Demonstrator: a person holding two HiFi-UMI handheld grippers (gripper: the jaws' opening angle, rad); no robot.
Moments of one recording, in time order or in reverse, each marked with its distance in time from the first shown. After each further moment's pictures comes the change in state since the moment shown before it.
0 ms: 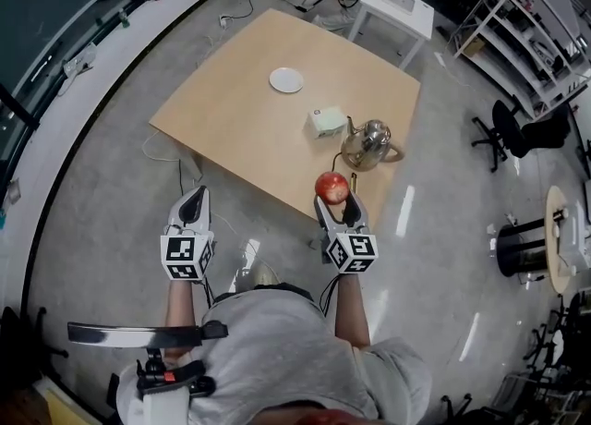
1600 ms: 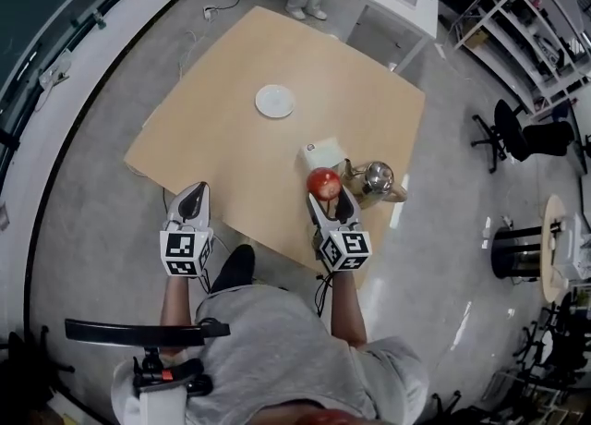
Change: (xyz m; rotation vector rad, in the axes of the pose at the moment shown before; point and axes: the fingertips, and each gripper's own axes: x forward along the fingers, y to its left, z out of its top) left arm 0.190 0.027 0.013 0.012 0.069 -0.064; right arm 0.160 -0.073 0.018 0.014 0.040 0.000
